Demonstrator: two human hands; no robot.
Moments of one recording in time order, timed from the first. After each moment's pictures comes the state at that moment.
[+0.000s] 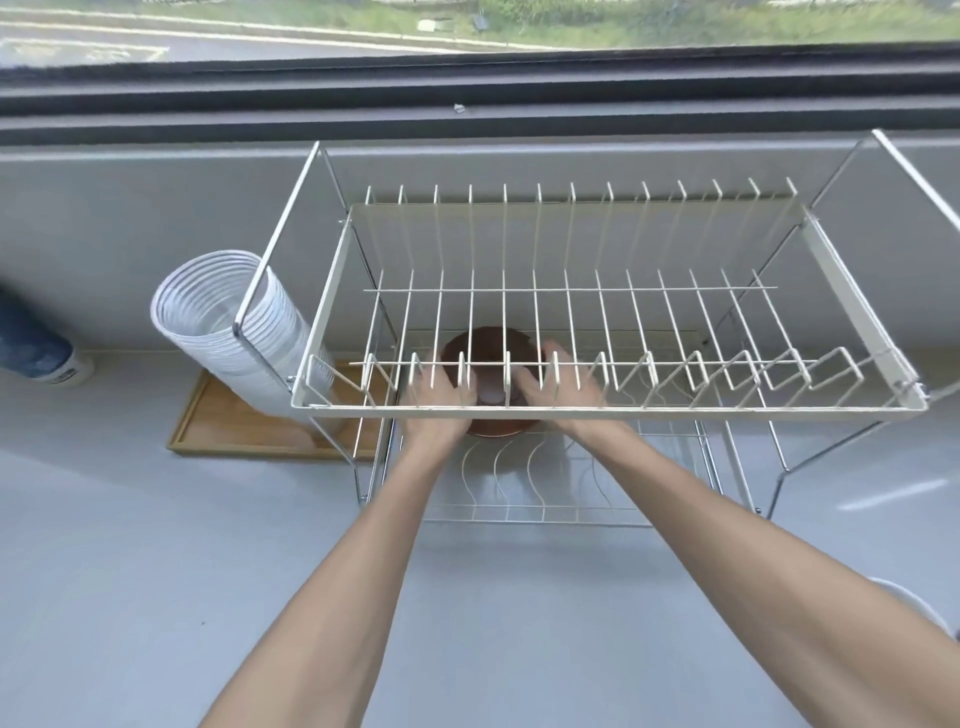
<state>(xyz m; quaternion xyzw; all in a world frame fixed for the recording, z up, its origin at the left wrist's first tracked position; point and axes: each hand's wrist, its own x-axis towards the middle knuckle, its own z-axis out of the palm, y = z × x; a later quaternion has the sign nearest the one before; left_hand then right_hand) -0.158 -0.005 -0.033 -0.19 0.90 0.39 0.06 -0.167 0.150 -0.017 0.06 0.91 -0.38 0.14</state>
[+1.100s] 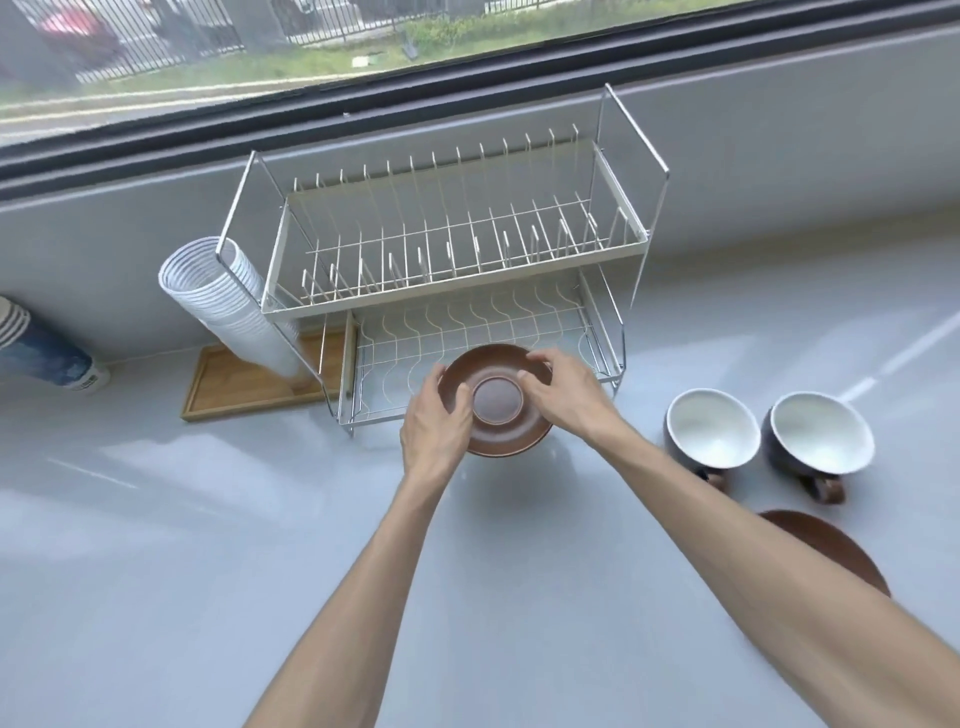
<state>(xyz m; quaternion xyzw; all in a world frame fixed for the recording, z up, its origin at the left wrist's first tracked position) 0.023 0.069 0.007 -0.14 0.90 0.41 0.05 0.009 0.234 0.018 0.10 0.90 -0.41 0.10</state>
